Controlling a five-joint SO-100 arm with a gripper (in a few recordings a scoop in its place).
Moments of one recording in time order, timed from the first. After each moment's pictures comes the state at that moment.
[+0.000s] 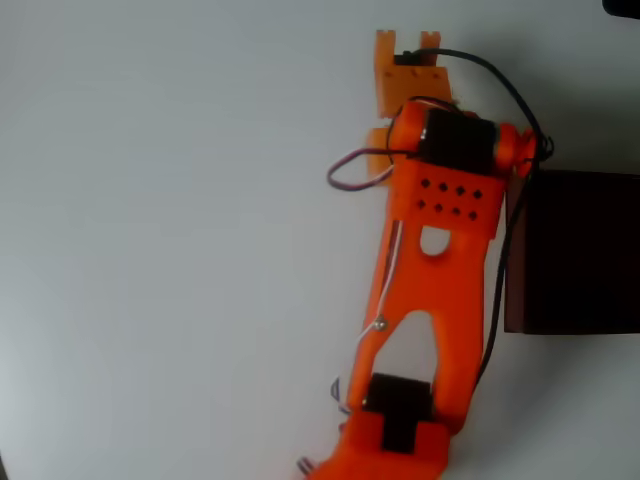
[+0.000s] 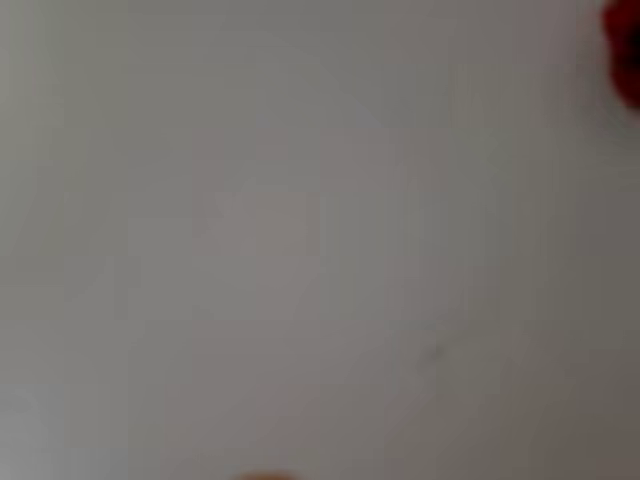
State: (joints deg) arm 10.5 57.7 47.5 98.3 73.2
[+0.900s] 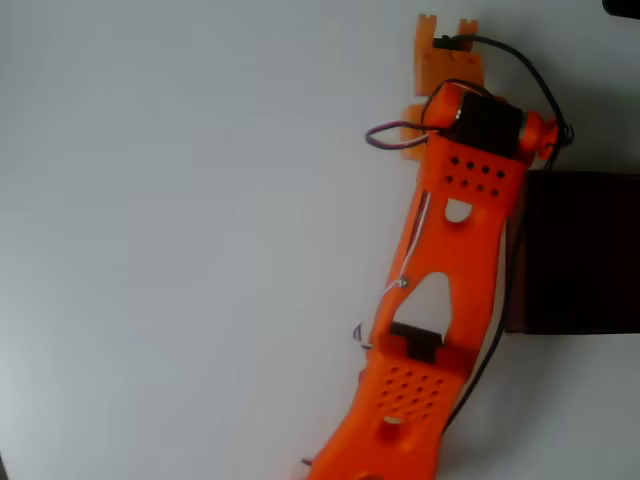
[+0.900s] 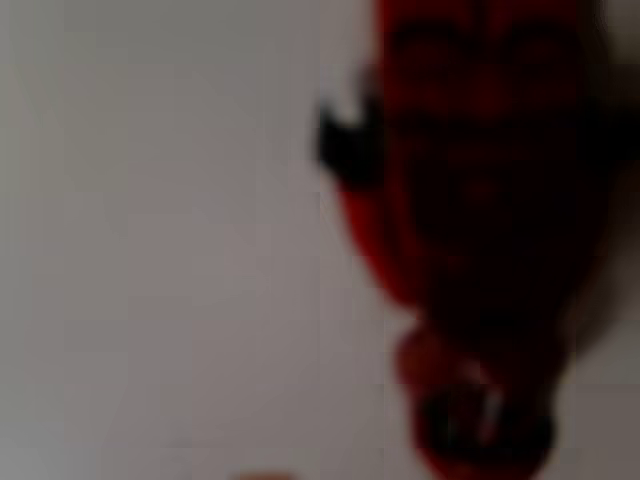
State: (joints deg) arm 14.0 32.2 14.7 102.4 72.9
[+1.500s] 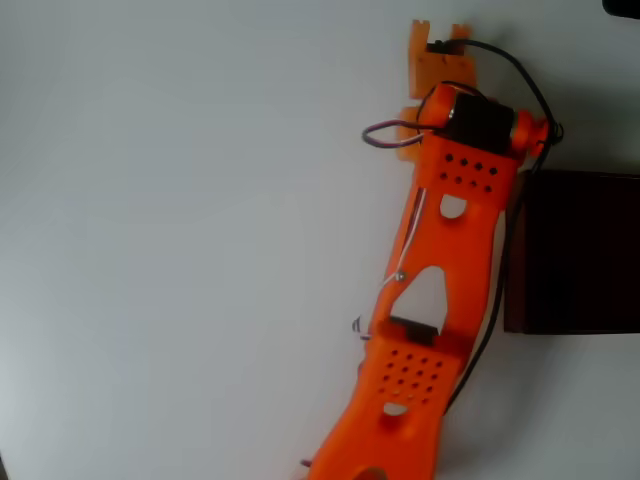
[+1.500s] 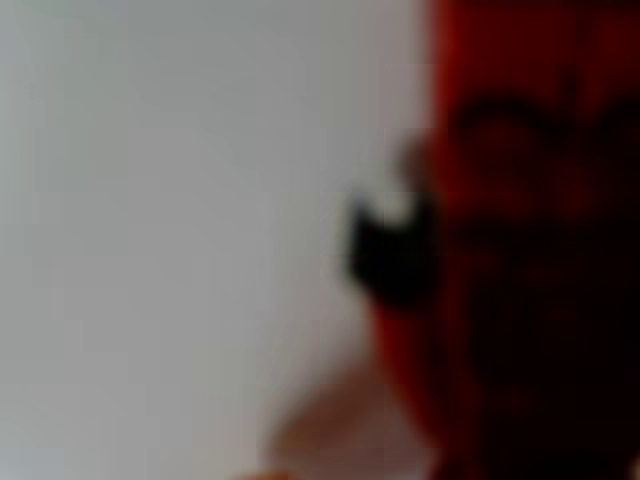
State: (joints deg) arm 14.1 26.1 8.8 102.7 72.8
